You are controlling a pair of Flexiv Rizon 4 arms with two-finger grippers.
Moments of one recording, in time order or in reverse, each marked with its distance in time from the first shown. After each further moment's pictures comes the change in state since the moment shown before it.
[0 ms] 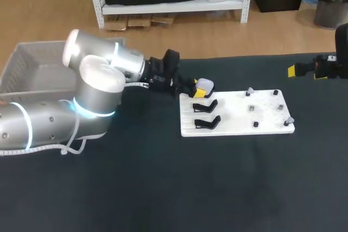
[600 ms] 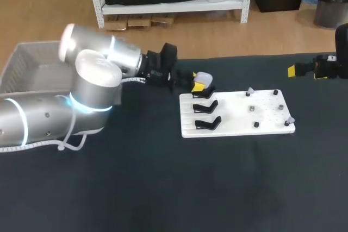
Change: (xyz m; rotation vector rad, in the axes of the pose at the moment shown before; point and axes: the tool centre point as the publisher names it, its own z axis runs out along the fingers) left arm -0.023 0.002 -0.014 -0.014 -0.016 0.084; right arm 0.000 0.000 0.000 0.000 0.000 0.000
